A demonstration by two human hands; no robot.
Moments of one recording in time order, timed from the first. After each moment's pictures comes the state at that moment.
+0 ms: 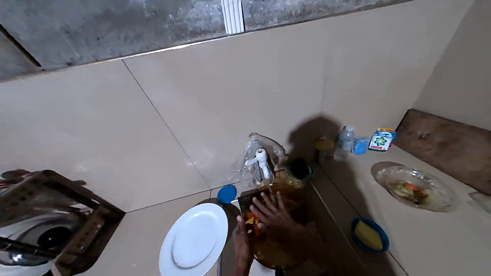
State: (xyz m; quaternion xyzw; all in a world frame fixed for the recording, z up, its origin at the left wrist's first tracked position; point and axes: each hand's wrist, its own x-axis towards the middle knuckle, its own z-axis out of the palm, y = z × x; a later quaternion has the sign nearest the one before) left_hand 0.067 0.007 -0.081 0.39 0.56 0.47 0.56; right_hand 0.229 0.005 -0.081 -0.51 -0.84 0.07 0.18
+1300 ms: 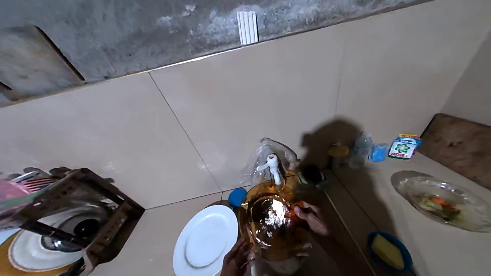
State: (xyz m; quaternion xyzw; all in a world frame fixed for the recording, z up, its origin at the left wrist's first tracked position) left_hand -0.015 -0.020 -0.094 0.34 0.53 0.41 0.66; right_hand 0.285 -0.003 -0.075 -0.46 -0.38 0.51 0.62
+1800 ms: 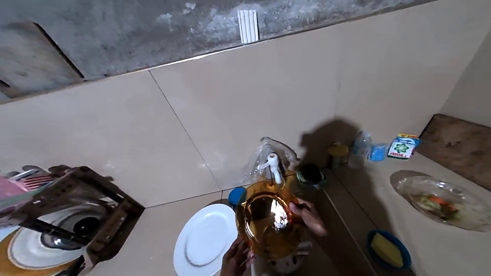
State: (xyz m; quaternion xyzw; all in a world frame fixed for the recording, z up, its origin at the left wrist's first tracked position) left_hand -0.012 -0.023 -0.088 0.32 0.53 0.43 0.66; right_hand 0.273 0.005 -0.060 -0.50 -0.35 0.52 0.59
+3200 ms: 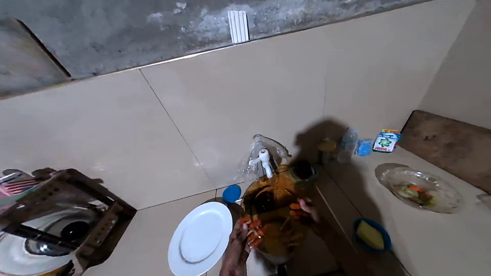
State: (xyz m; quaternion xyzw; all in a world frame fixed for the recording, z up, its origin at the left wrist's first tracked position) left_hand 0.022 -0.008 -0.075 0.36 0.37 0.46 0.72; right_hand 0.309 -0.028 -0.075 -0.47 -0.23 0.61 0.60
